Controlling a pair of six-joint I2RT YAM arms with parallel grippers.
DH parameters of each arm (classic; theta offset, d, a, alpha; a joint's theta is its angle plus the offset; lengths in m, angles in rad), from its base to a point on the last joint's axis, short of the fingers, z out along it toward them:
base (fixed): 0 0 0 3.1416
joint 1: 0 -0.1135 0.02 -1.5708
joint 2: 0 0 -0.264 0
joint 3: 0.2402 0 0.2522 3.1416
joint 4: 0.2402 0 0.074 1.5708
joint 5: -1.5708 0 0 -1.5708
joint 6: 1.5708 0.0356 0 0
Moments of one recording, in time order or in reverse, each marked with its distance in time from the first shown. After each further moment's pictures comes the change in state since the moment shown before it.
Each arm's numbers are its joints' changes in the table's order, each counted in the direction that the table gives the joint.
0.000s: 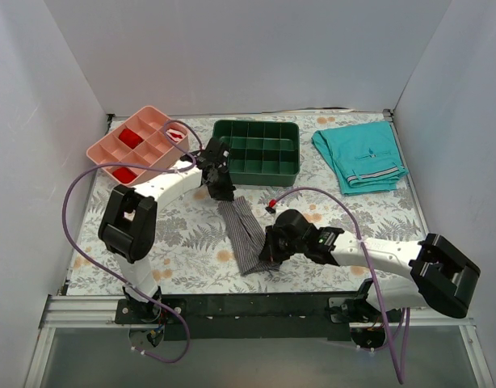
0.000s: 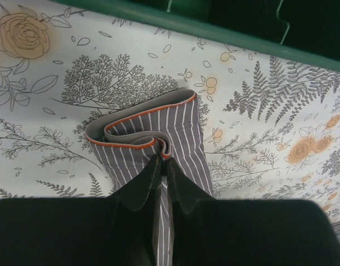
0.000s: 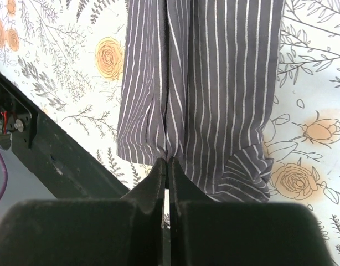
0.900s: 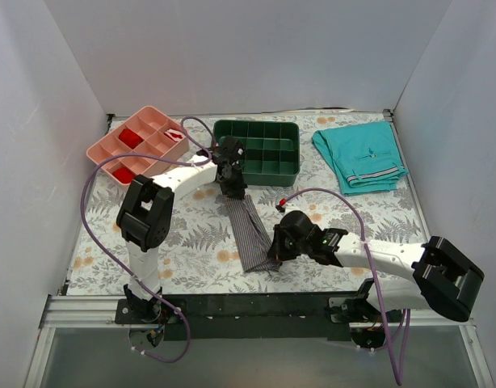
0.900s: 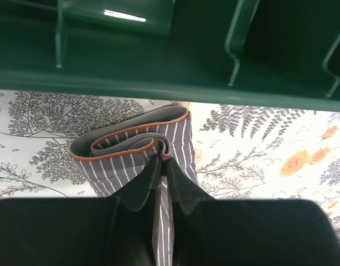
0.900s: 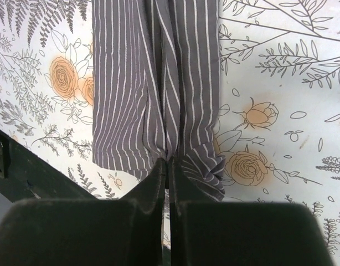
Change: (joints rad) left arm 0.058 -0.165 0.160 0.026 0.004 -0.009; right arm 0.032 0.032 -0.042 0.035 -0.112 0.052
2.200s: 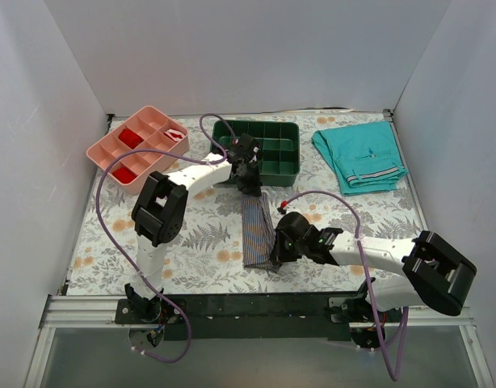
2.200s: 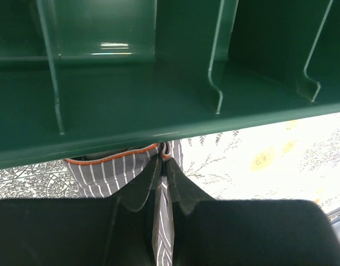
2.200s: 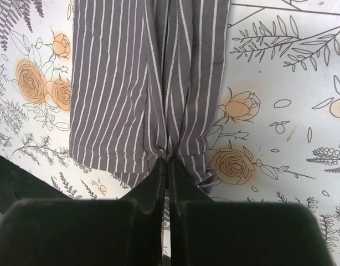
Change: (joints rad) left arm 0.071 -0.115 0.142 -0.045 -0.074 0.039; right arm 0.005 -0.055 -0.002 0.027 -0.023 0.048
